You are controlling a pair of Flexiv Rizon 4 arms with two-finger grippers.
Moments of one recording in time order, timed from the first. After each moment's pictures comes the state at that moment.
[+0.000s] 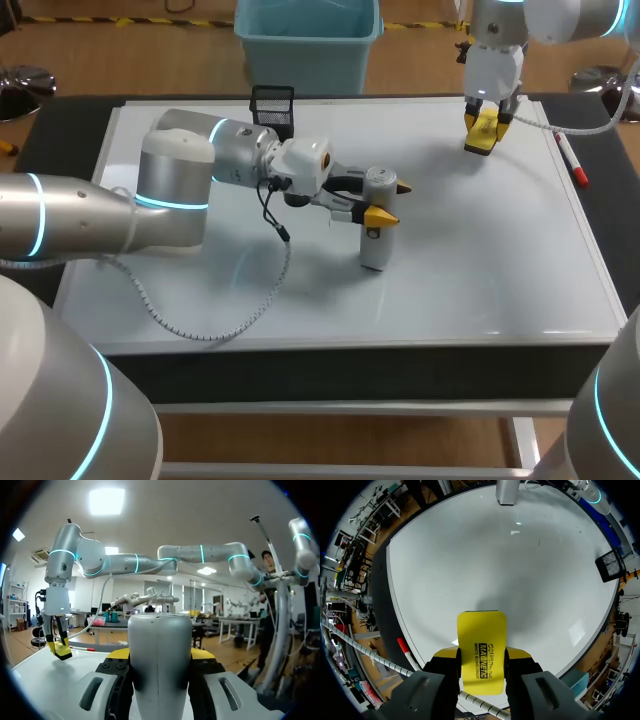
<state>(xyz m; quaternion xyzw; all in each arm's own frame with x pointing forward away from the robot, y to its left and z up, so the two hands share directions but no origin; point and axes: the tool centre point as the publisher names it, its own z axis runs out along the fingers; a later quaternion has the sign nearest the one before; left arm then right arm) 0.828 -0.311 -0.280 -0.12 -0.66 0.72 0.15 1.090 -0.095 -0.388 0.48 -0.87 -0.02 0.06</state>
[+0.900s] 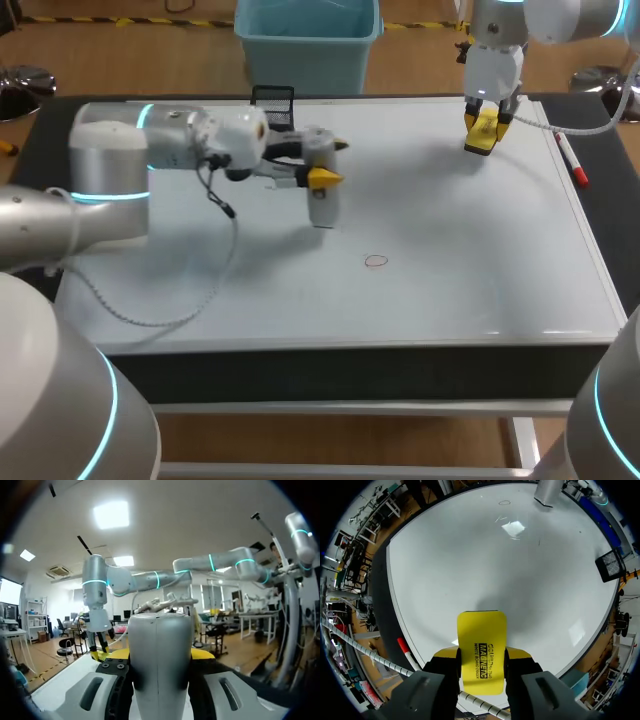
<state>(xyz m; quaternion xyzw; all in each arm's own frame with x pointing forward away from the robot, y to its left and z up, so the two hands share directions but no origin) 0.896 -0.213 -0.247 -0.07 -0.66 0.74 0.04 1.090 -0.095 -0.388 0.48 -0.87 -0.02 0.06</state>
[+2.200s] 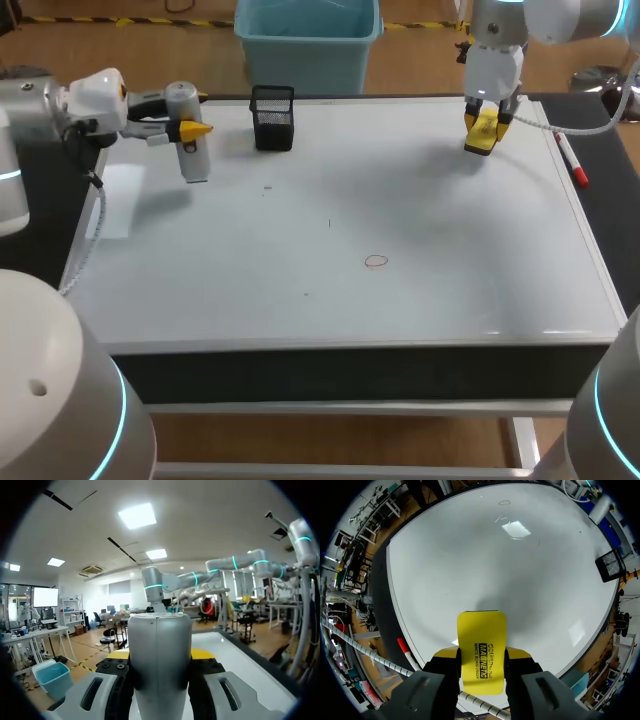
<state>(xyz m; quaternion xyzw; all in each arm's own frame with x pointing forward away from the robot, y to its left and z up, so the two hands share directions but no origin) 0.998 -0.005 -0.238 0.02 -0.70 0.71 -0.08 1.090 -0.096 -0.388 0.48 -0.87 -0.02 0.06</state>
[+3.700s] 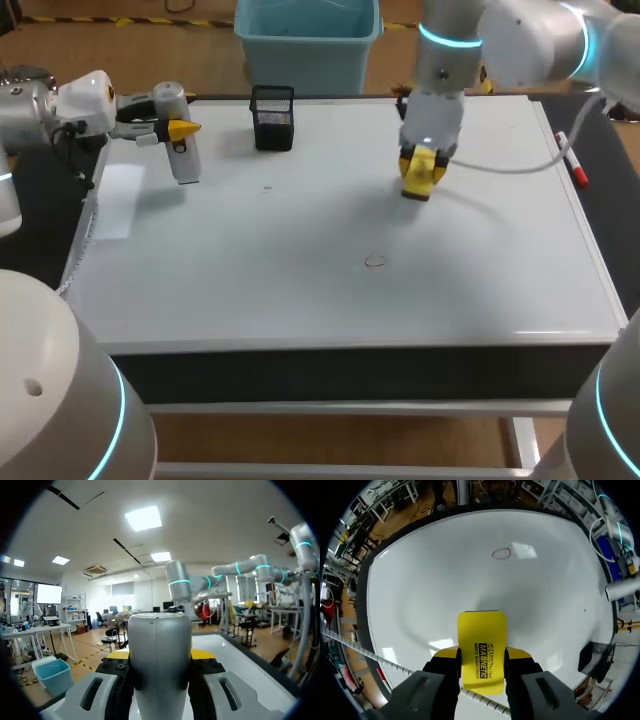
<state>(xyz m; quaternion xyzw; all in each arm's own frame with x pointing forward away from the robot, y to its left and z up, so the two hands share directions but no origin) 1.004 0.012 -0.243 0.04 -0.69 0.72 -0.08 0.964 0.049 -0.390 0.59 -0.80 -0.06 0.03</state>
